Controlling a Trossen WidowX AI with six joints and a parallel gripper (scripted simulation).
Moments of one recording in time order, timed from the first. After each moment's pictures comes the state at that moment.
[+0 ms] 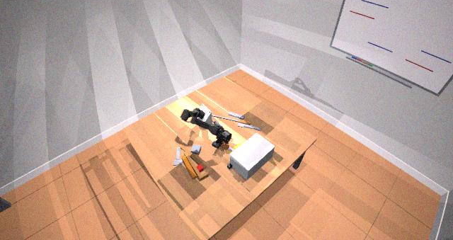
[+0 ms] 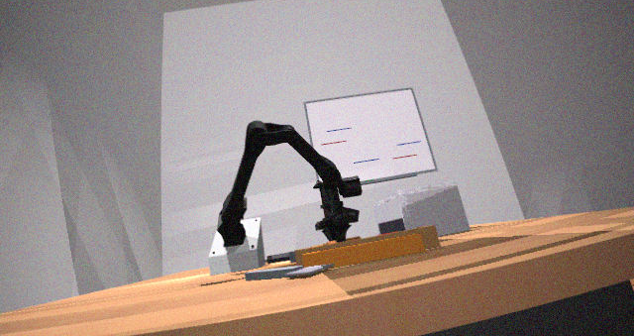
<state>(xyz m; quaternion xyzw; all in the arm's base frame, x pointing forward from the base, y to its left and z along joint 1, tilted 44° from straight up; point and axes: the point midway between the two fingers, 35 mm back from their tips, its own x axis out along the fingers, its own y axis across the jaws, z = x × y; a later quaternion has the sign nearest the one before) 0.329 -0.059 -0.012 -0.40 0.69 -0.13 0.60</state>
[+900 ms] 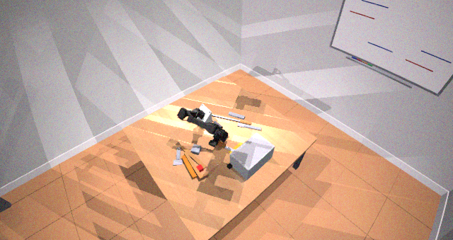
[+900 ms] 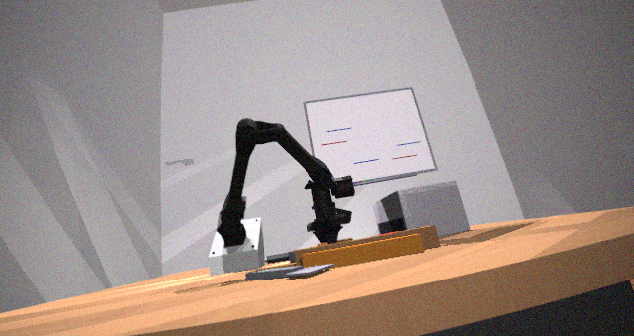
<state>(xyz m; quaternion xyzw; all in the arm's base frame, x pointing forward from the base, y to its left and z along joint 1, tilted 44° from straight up) 0.302 -0.069 -0.004 -0.40 0.69 -0.13 0.59</state>
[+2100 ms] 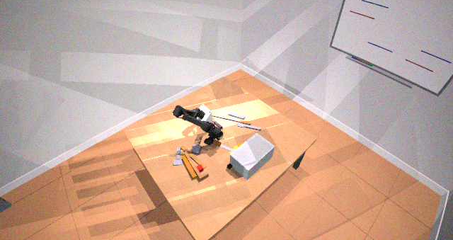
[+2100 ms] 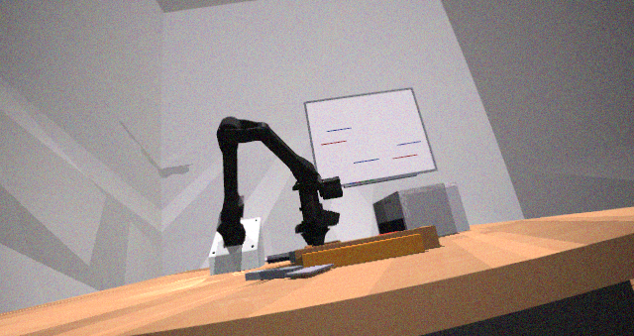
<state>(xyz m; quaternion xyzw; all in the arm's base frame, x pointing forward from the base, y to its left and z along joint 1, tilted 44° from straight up) 0.263 -0.083 0.009 -0.40 0.69 -0.13 0.59</state>
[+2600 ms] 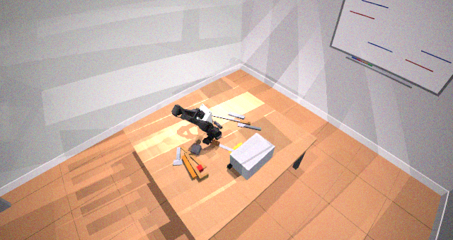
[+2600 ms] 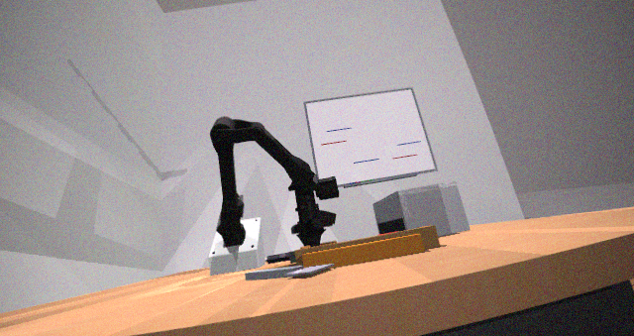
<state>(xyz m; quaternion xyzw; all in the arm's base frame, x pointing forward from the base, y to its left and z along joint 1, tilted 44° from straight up) 0.251 -0.088 0.013 -0.40 0.69 -0.13 0.59</state>
